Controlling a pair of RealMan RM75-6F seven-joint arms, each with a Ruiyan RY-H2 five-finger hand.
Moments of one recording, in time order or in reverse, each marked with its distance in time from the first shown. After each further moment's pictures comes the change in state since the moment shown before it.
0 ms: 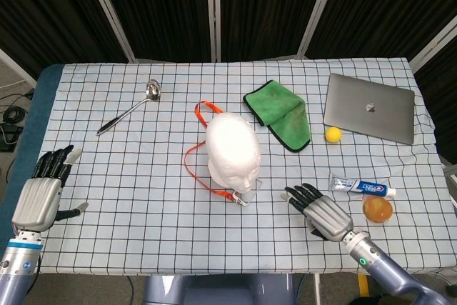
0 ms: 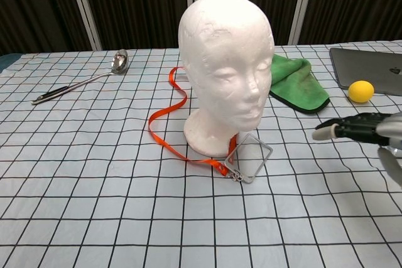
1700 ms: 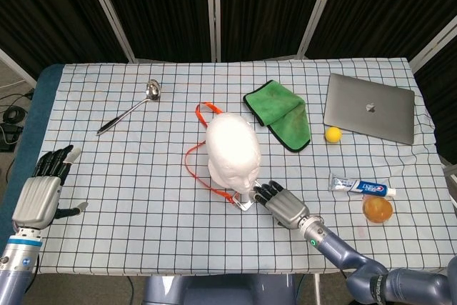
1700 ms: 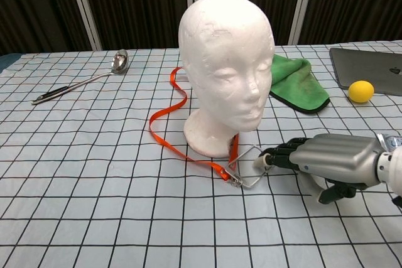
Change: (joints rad) left arm 0.028 0.009 -0.057 0.013 -0.014 -0.079 -0.034; right arm 0.168 -0.237 0.066 0.062 0.355 -0.263 -0.345
